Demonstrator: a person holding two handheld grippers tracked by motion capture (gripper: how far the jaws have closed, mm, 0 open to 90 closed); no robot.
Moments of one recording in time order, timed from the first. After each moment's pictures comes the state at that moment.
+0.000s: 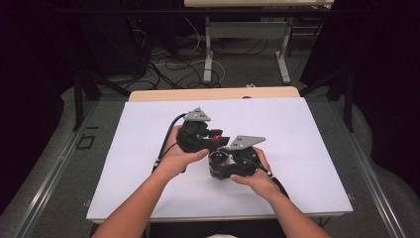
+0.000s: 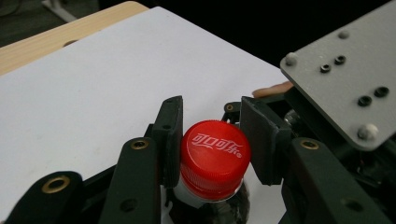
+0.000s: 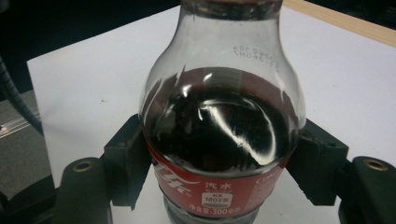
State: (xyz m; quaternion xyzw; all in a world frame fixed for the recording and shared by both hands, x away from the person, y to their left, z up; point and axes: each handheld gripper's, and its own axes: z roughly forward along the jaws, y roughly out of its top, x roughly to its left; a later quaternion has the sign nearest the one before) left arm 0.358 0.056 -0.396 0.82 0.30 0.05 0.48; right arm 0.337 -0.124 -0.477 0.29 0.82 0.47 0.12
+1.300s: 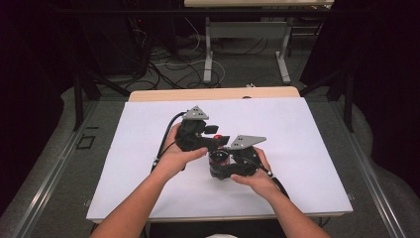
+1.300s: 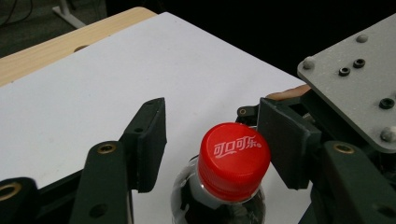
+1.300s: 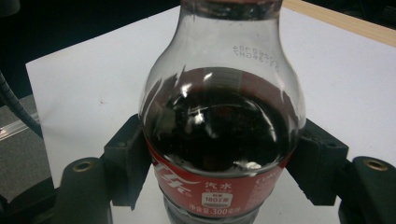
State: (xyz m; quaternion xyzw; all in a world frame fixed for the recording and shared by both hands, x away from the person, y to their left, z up) left arm 0.365 0.059 -0.398 0.82 0.29 0.06 0.48; right arm 0.338 -0.125 -0.478 0.29 0.82 0.48 0.12
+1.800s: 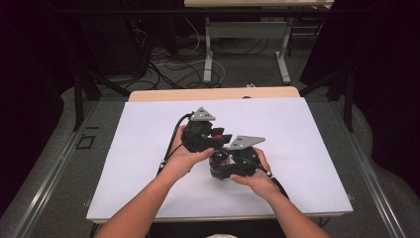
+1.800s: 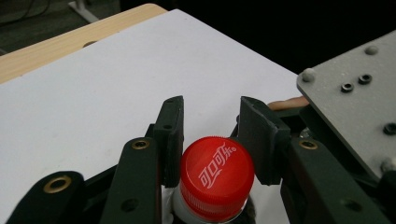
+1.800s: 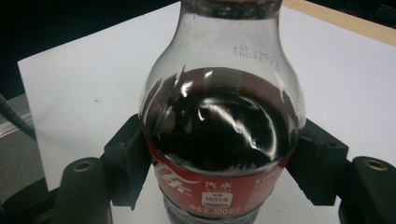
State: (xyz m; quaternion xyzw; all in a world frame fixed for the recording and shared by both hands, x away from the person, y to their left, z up) left arm 0.358 0.043 -0.397 0.81 0.34 0.09 0.46; right arm 0.338 -0.123 -0.479 0.30 0.82 0.47 0.12
